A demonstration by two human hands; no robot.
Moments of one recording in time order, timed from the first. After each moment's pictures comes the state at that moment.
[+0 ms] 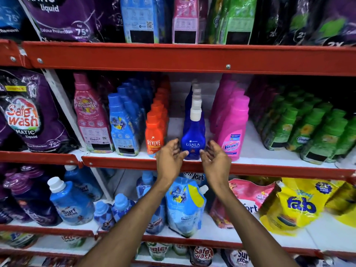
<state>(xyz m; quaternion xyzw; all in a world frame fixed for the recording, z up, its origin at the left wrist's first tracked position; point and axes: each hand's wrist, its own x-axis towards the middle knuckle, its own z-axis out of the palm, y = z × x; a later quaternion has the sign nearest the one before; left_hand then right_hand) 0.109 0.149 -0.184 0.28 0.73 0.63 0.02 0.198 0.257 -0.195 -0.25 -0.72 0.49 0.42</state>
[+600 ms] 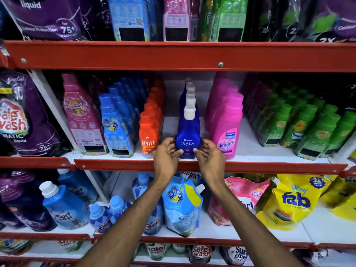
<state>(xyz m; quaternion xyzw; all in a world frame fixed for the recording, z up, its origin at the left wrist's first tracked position) 0.105 0.161 -0.187 0.27 0.72 0.63 0.02 0.196 0.266 -0.195 -0.23 -0.75 0.46 0.41</state>
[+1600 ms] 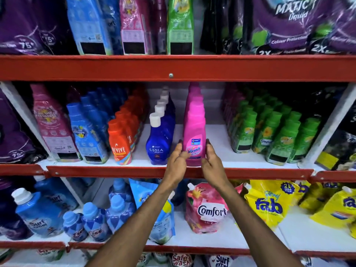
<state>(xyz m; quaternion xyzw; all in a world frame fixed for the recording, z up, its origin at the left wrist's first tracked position) 0.153 0.265 -0.214 0.24 0.69 0.65 0.20 0.268 0.349 -0.185 -0.18 -0.81 0.46 0.31</state>
